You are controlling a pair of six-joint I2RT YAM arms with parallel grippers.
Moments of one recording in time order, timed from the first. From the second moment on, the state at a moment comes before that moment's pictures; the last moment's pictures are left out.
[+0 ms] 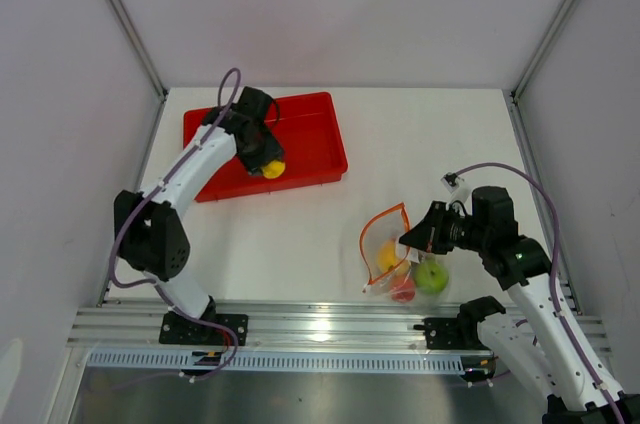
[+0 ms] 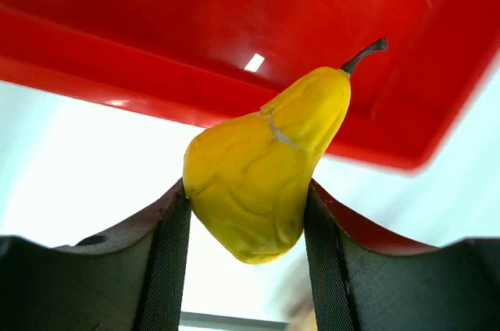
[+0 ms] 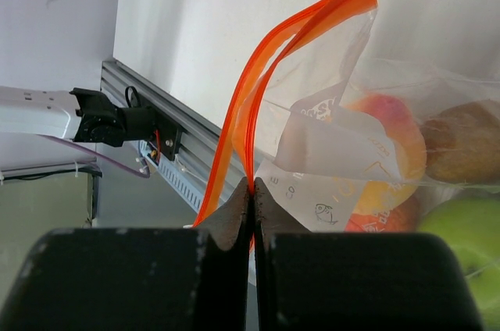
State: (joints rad) left arm -0.33 1.71 1.54 -0.99 -0.13 -0.98; right arm 0.31 0.66 0.71 -0.68 -0.60 0.55
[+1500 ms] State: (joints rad) left arm -1.00 1.45 0.89 0.11 0.45 -0.67; right arm 0.31 0.59 0.68 -0.70 -0.61 0.59
